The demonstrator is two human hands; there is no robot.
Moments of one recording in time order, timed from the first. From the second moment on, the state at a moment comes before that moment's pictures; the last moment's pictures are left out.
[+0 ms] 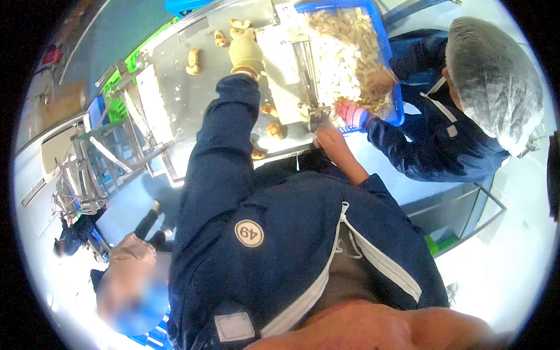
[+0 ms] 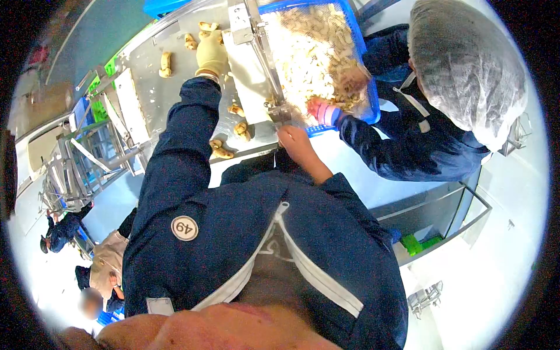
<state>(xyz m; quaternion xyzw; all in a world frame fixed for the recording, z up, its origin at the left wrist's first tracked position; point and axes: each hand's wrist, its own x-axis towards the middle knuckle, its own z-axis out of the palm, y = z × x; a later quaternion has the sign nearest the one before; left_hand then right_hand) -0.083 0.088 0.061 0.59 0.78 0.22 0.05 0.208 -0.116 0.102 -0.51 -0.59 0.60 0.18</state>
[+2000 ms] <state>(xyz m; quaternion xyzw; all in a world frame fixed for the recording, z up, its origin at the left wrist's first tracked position) -0.012 0.009 0.041 0.47 0.51 0.39 0.60 0.207 -0.109 0.118 -0.44 -0.68 0.55 0.22</state>
